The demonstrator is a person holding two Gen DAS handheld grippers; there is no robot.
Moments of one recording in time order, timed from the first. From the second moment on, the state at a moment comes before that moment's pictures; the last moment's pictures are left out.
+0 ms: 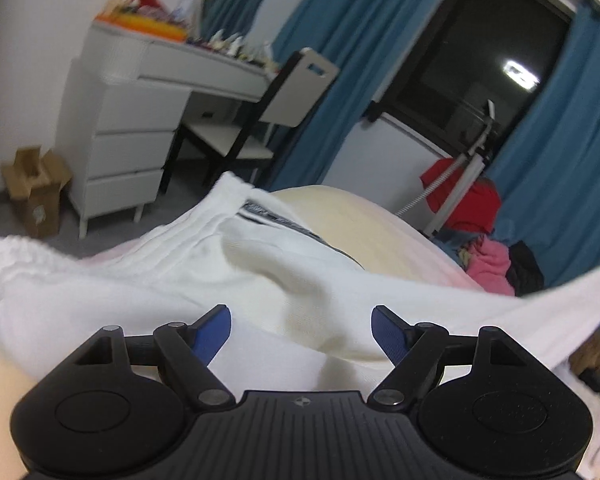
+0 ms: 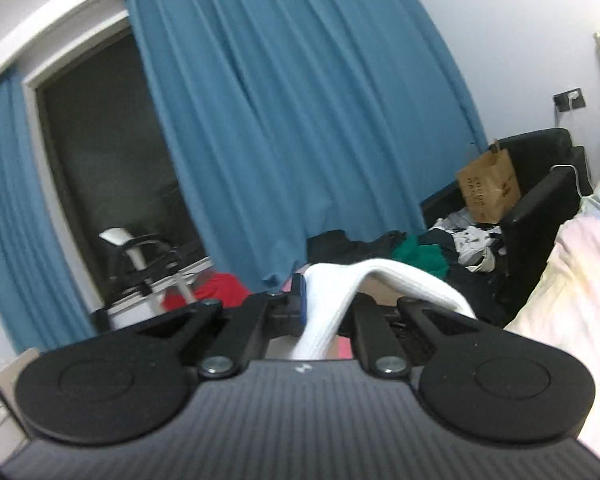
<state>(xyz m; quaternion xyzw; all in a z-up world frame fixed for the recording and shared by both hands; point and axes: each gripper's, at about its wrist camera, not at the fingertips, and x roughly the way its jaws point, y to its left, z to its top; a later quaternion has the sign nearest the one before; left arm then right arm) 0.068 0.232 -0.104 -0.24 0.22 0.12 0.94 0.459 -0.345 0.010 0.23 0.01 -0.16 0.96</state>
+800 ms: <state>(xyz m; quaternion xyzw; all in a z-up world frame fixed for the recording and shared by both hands) 0.049 0.232 -0.099 -0.25 0.26 0.05 0.93 0.268 -0.369 -0.190 0.34 0.23 -0.14 0.90</state>
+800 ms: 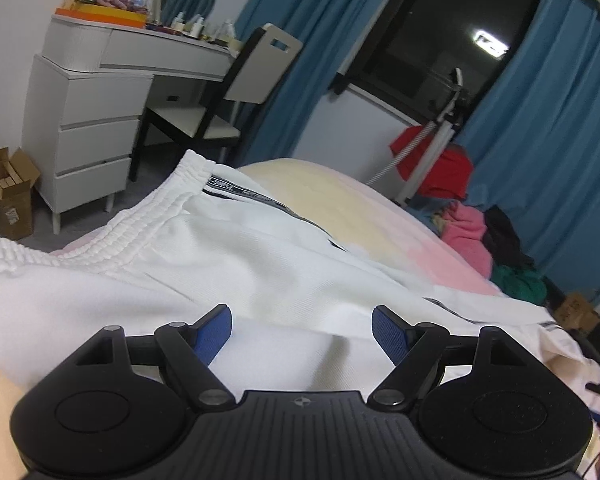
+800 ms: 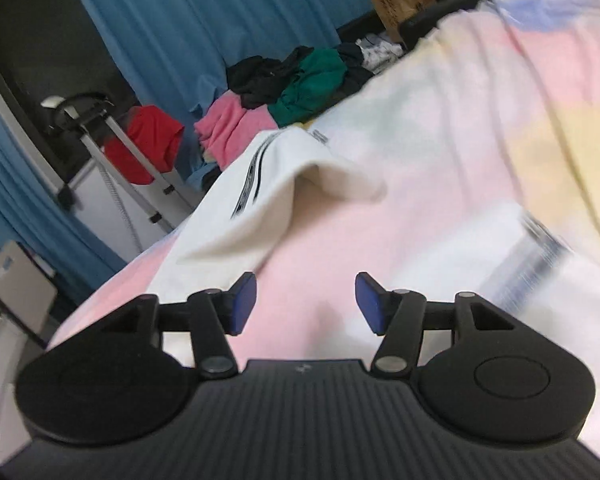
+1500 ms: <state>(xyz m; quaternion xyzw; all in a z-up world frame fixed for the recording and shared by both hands) -0.010 0.342 -0.166 -0.61 0.31 0.11 0.72 0.105 -0.406 -0.258 0.59 0.33 -0.16 0.72</state>
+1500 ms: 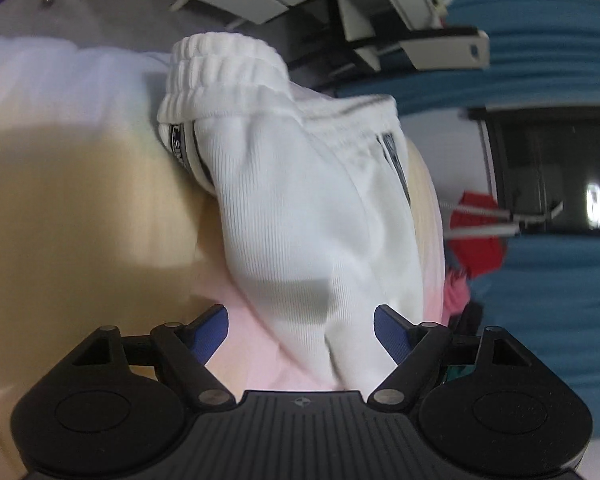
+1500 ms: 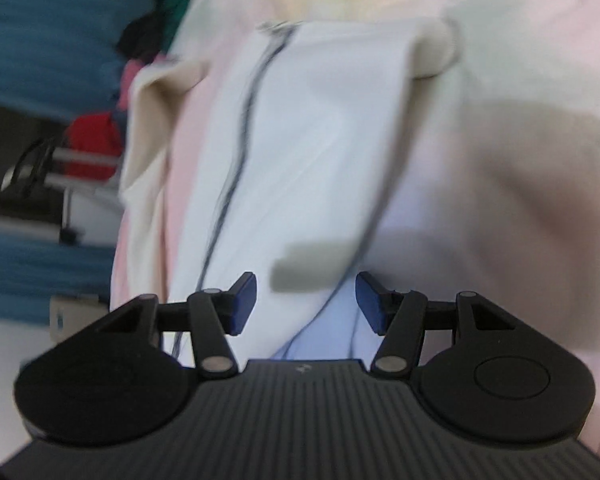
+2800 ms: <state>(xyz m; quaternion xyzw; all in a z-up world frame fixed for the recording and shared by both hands) 0.115 0.297 -0.104 -0.36 0.19 0.15 0.90 0.249 -0.459 -0.221 0.37 0.21 -0.19 0.89</state>
